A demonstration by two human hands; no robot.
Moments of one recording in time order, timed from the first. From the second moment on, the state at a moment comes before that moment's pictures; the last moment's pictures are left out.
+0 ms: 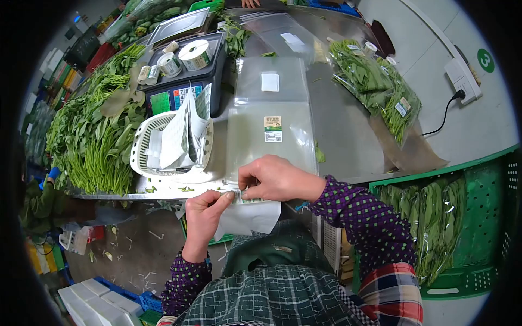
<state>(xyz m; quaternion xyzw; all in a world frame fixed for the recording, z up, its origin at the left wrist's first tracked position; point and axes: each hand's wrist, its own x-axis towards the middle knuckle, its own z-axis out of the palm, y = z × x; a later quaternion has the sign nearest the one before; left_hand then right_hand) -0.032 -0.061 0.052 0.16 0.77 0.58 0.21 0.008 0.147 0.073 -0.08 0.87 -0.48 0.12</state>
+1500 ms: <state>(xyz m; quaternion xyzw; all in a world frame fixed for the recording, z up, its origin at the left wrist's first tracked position) -0.094 0.047 -0.089 0.12 0.72 0.50 0.47 -0.092 0.326 -0.067 0.19 0.62 -0.73 -0.22</state>
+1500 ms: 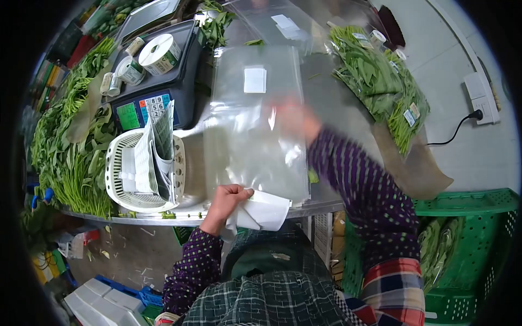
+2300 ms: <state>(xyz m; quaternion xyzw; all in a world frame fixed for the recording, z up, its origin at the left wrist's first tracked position) -0.072 0.045 -0.020 0.15 0.67 0.64 0.33 -0.004 0.219 0.024 0.05 0.92 -0.39 0.01</state>
